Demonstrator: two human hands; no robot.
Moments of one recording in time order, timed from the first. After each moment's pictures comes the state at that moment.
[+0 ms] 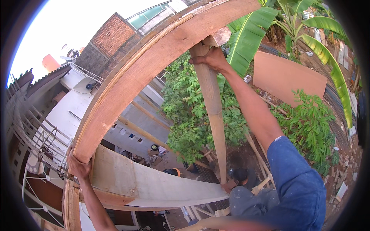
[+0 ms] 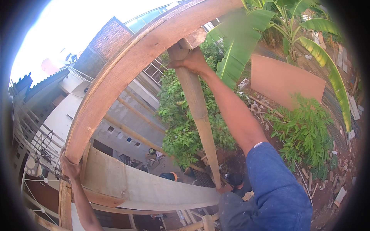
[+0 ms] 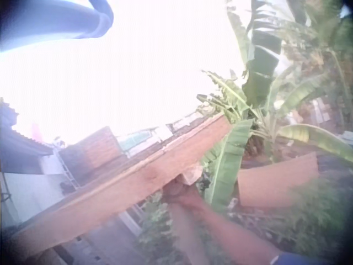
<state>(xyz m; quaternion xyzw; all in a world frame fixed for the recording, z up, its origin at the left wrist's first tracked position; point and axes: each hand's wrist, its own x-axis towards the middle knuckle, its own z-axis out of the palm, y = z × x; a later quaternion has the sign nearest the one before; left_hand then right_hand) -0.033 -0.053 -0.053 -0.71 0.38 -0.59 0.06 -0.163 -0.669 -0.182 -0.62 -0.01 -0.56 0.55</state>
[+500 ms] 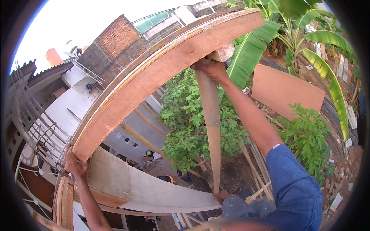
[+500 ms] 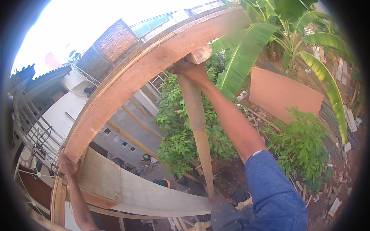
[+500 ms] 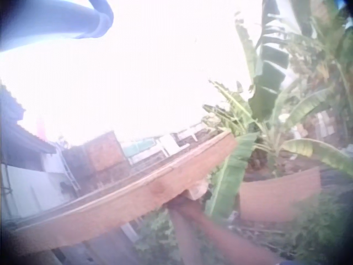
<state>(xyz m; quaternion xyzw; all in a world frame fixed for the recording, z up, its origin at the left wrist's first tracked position) -0.032 -0.054 -0.056 -0.71 0.38 -0.59 0.03 -0.161 -0.654 -0.169 -0.54 -0.08 -0.59 0.60</state>
